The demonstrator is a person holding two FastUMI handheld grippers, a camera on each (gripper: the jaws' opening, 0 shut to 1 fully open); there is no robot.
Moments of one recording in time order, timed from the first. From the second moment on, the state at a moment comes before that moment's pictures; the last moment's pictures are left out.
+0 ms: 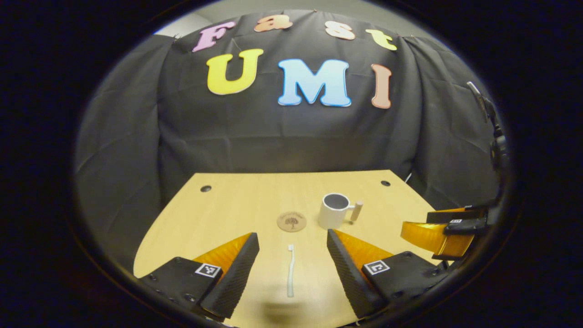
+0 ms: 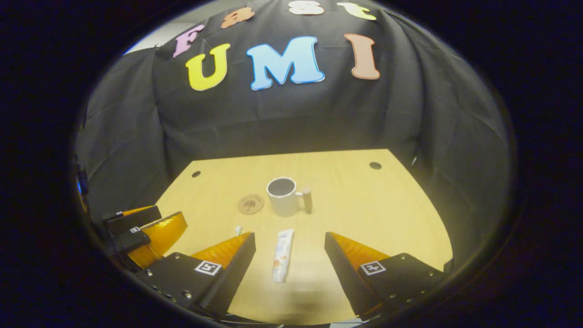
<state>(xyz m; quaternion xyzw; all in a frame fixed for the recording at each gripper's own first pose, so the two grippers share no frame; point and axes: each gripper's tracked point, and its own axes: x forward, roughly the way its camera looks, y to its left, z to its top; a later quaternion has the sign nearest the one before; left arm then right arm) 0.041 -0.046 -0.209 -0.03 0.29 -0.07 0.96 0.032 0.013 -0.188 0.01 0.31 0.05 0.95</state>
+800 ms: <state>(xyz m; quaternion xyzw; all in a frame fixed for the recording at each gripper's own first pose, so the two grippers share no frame) 0.052 -0.050 -0.389 -0.07 0.54 -0.08 0.84 0.049 0.028 -0.321 0.00 0.54 0.06 0.84</state>
